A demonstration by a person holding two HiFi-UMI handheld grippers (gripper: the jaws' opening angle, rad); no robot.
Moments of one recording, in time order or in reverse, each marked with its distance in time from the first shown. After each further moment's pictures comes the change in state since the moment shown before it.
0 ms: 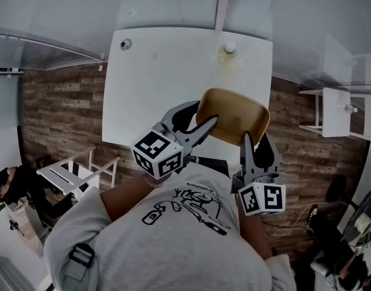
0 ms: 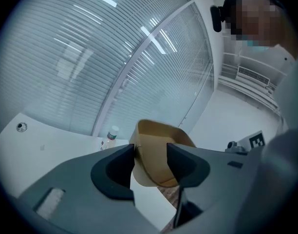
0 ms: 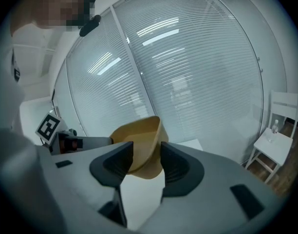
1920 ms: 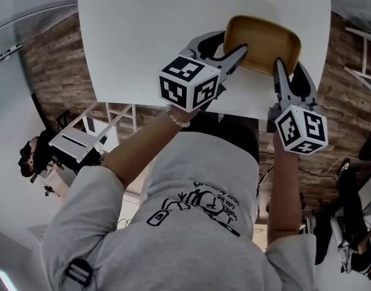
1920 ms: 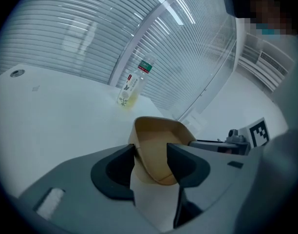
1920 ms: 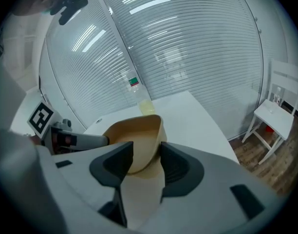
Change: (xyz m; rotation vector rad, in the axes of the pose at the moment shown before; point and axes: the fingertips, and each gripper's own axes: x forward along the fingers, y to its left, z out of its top) left arm 0.095 0.140 -0.204 -0.088 0.288 0.094; right arm 0.111 -0.096 -0.225 0.065 0.300 -0.047
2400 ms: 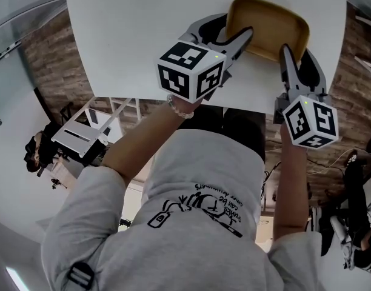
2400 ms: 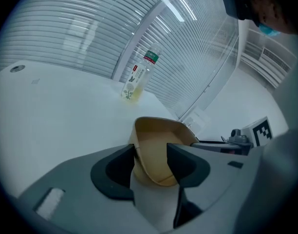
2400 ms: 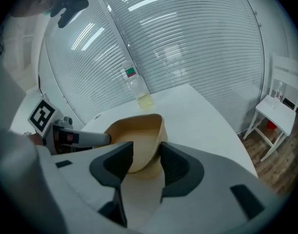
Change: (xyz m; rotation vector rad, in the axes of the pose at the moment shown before) left arm 0.017 0.019 -0.016 0.011 0.017 0.033; right arm 0.020 -0.007 -0.024 0.007 0.022 0.010
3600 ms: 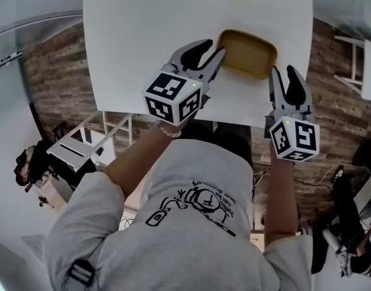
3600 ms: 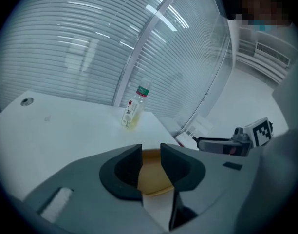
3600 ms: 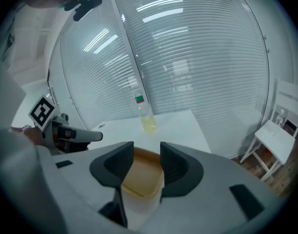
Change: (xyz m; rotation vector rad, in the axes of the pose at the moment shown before) left arm -0.055 -0.028 0.060 0.065 -0.119 0.067; right arm -0.052 0.008 0.071 -0.131 -0.115 0.002
